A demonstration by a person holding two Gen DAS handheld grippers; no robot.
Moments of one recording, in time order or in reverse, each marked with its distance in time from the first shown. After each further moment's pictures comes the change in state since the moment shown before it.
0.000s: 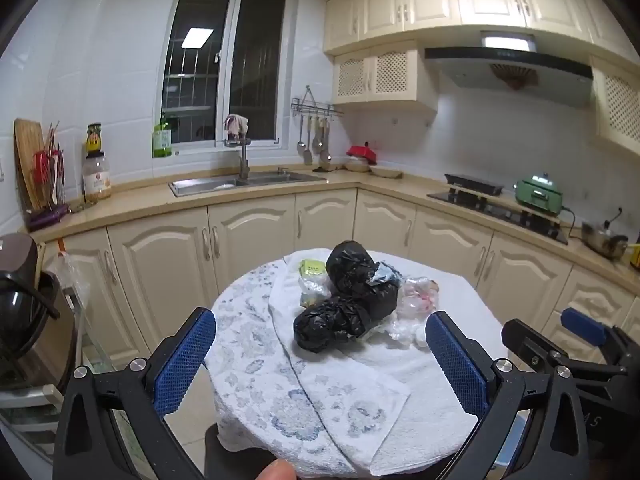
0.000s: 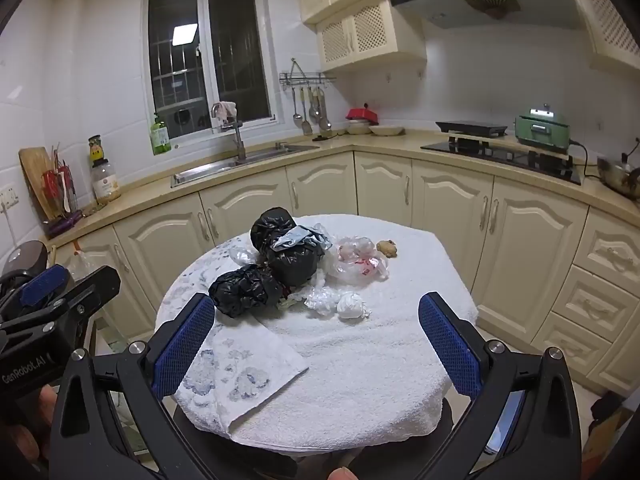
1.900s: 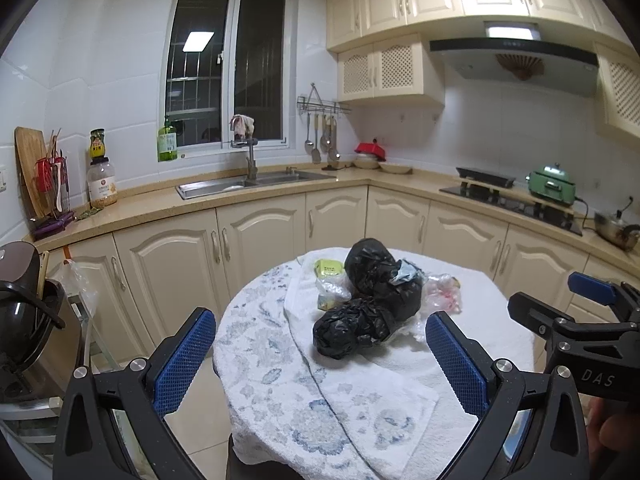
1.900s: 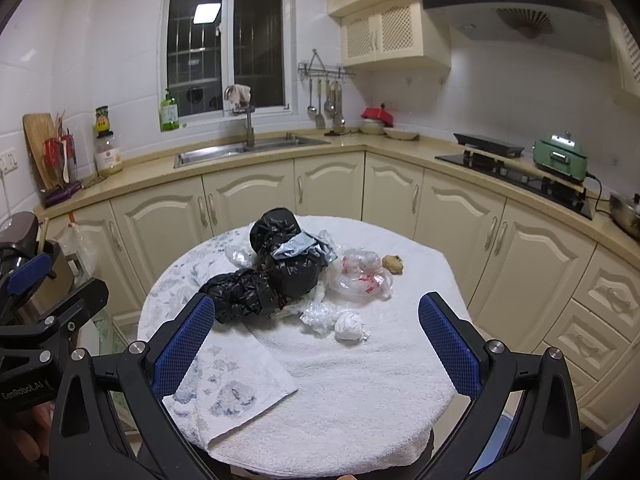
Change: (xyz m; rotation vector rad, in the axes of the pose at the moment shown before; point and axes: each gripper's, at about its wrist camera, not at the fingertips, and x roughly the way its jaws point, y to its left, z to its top) left arm 0.039 0.007 -0.007 0.048 -0.004 0.045; right arm 0.044 0.012 0.020 -0.128 0.045 0.008
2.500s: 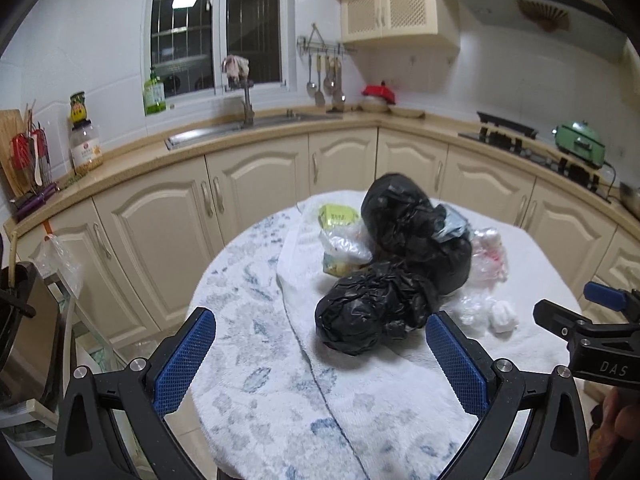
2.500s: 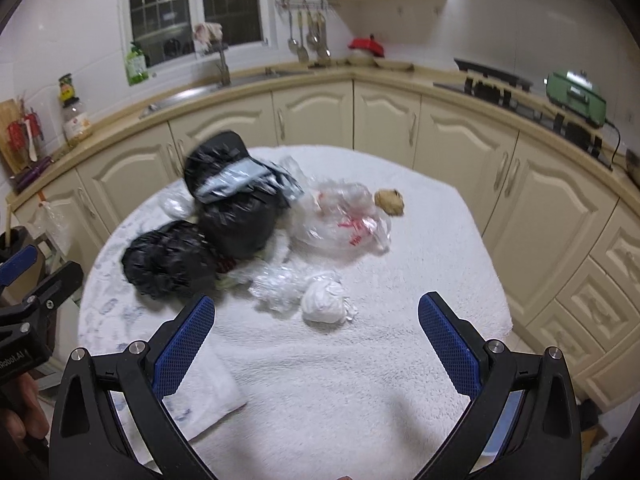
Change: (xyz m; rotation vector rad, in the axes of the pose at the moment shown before) left arm 0.152 0.000 0.003 0.016 0.211 0.016; right arm 0.125 -0.043 -0.023 0.072 0.260 -0.018
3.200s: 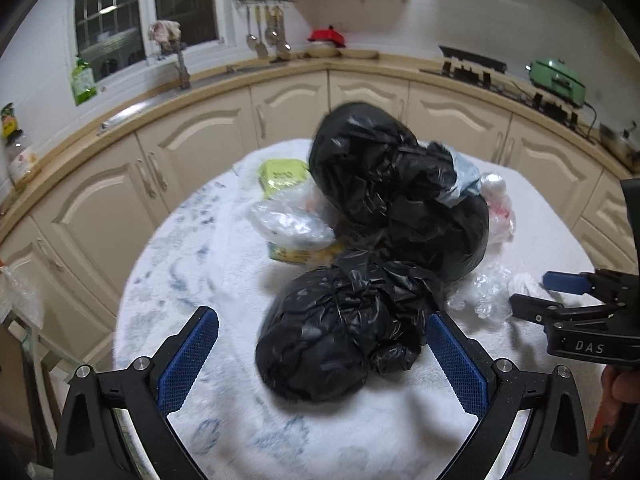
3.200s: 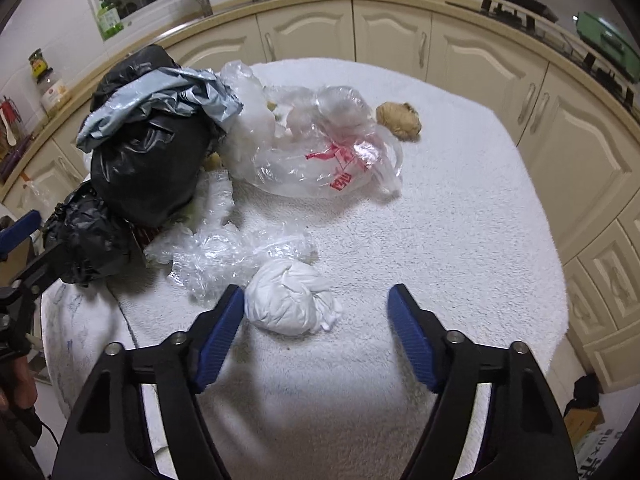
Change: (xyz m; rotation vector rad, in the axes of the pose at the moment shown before) left arm 0.121 -0.018 0.026 0.156 0.180 -0.140; right arm 0.093 -0.026 -0.002 0.031 0.255 0.047
